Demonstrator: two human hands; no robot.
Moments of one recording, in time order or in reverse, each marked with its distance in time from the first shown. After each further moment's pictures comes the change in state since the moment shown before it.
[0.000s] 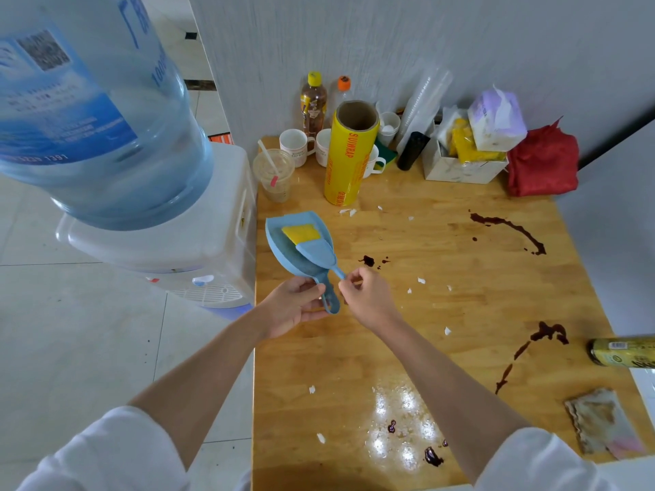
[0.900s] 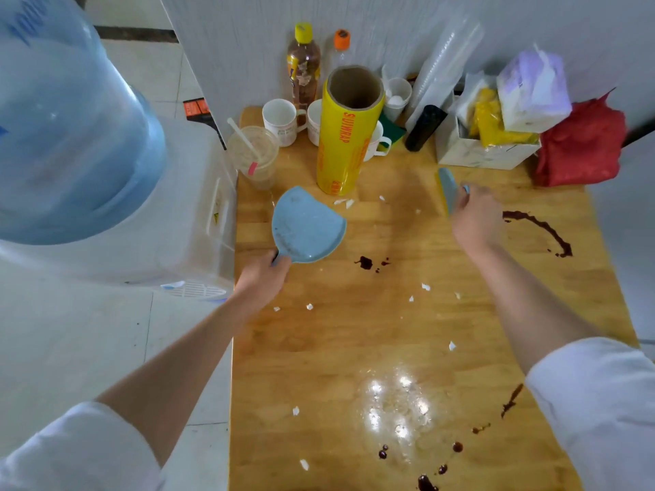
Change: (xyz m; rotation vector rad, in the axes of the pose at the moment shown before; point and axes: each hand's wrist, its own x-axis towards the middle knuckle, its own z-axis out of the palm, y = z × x) left_hand 0.086 0.021 -0.043 0.822 0.580 0.032; right_hand 0.182 0.068 -0.163 -0.478 0.505 -0.001
